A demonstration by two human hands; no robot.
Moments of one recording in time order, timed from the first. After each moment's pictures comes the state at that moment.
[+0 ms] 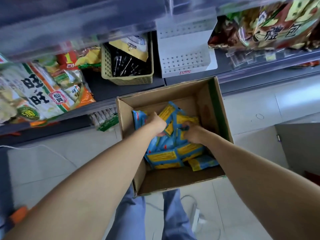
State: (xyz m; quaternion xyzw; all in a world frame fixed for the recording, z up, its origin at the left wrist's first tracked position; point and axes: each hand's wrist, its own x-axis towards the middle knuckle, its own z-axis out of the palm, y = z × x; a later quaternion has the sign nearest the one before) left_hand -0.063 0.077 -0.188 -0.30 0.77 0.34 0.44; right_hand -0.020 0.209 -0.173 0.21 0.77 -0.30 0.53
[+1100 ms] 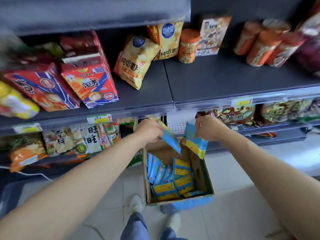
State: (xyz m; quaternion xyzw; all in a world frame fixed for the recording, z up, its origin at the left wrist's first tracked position) left_hand -0.056 0.031 0.138 -0.13 0.84 0.45 0.27; right_hand -0.046 0.223 0.160 0.04 0.95 -0.15 0.26
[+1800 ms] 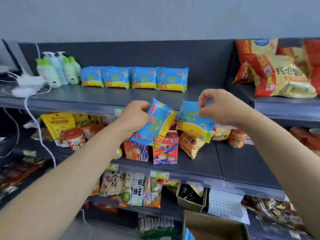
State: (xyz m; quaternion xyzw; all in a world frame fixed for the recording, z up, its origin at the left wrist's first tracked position) left_hand -0.029 -0.158 0.407 -0.06 0.87 0.48 -0.10; right_hand -0.057 0.067 0.445 -0.20 0.93 -0.31 -0.05
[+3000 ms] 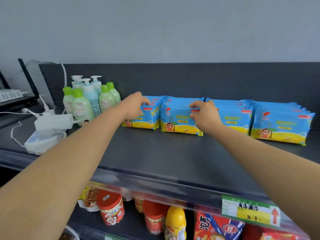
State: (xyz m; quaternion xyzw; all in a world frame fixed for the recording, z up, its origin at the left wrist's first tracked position) left_hand -0.294 -0.545 0.464 0.00 0.99 0.08 -0.12; right_hand -0.331 -0.316 0.429 -0.14 0.91 -0.36 -0.14
